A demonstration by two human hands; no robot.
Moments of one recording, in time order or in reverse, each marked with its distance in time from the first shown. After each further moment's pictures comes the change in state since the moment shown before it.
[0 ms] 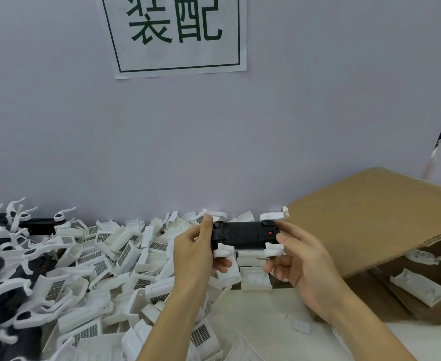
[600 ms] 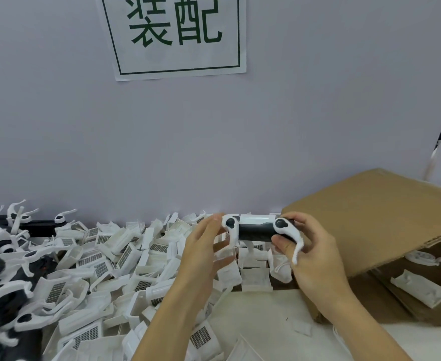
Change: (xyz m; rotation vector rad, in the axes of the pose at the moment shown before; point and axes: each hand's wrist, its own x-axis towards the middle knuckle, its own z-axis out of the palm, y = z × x) left_hand 0.007 -0.001 0.001 -0.171 -0.179 -0.198; right_hand -0.004 -0.004 0.001 -0.382 0.148 -0.431
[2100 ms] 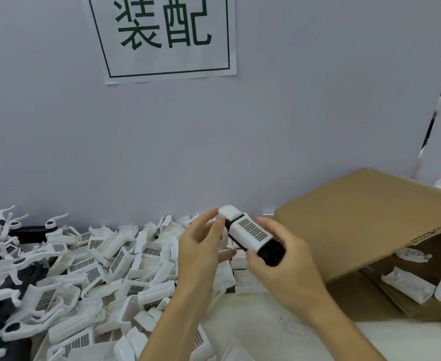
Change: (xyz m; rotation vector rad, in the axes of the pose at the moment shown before) left_hand -0.007 -0.001 0.019 0.017 0.095 0.252; right_hand -0.009 0.001 0.013 -0.238 -0.105 -0.052
